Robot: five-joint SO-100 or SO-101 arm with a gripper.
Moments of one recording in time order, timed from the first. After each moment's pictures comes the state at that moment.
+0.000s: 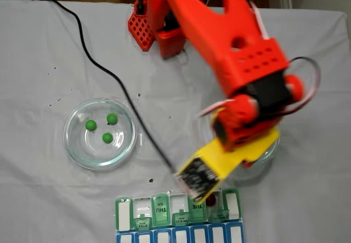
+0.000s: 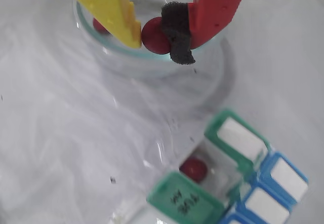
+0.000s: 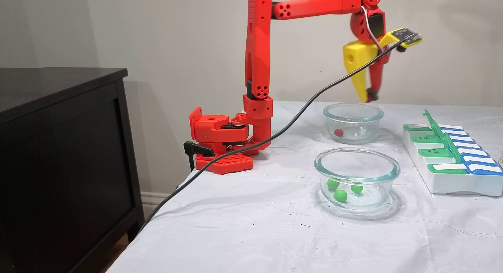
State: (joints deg) arm -17.6 110.0 89.6 75.5 -27.8
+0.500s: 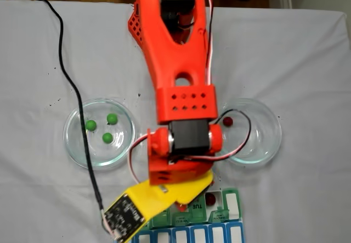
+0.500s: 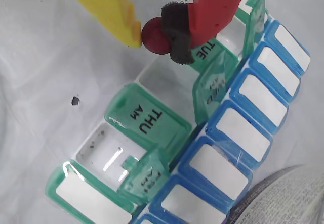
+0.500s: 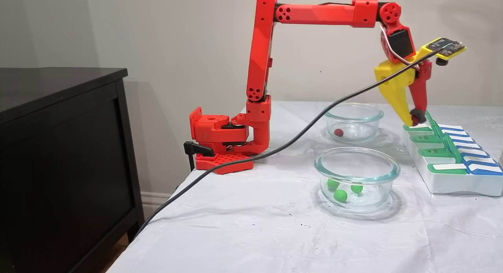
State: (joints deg) arm -3.2 99.1 84.5 64.1 -39.1
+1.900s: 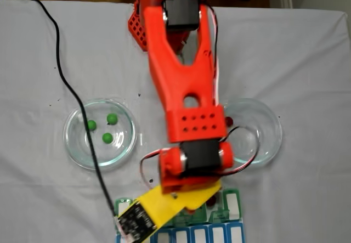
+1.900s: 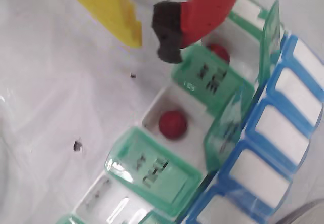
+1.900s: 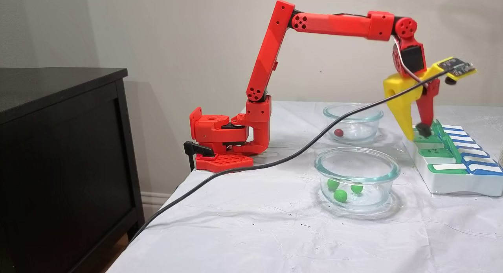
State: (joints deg) arm -9.4 96.4 78.2 73.9 -34.5
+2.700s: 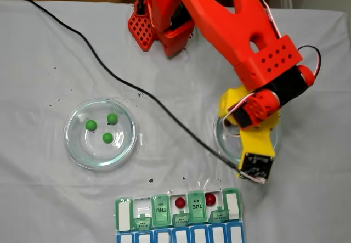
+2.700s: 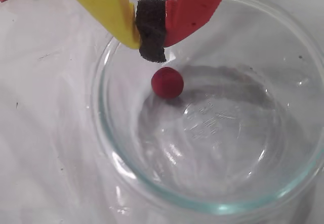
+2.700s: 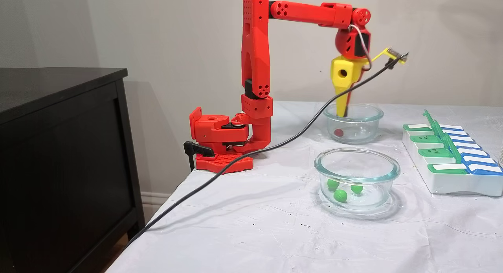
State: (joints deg) arm -35.9 108.5 102.3 80.7 -53.0
